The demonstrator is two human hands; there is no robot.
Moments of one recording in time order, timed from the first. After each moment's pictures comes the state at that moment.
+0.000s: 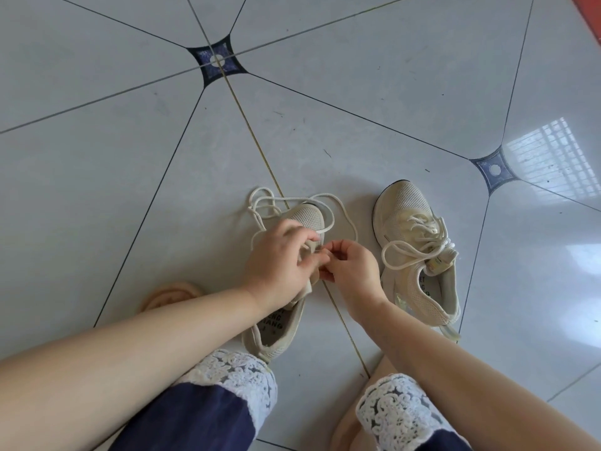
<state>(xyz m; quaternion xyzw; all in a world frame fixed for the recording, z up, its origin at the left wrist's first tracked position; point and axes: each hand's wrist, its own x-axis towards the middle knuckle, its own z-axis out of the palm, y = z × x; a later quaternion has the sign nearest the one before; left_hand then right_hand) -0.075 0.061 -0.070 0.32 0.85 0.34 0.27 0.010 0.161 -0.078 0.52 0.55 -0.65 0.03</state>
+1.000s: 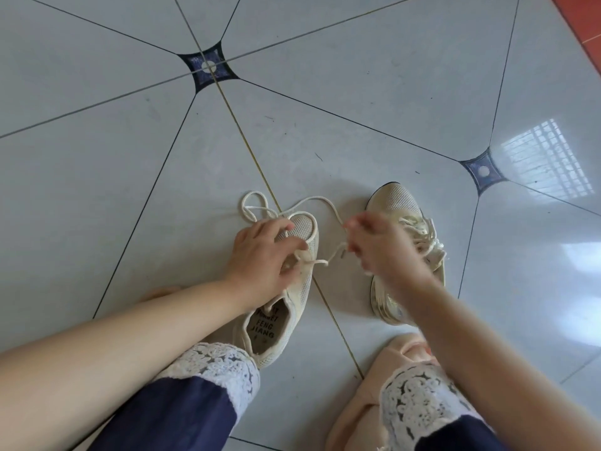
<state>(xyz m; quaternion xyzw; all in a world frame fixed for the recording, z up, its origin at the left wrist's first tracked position) -0.087 0.052 -0.073 0.43 0.85 0.20 0.25 0.004 0.212 -0.026 0.44 0.74 -0.50 0.08</state>
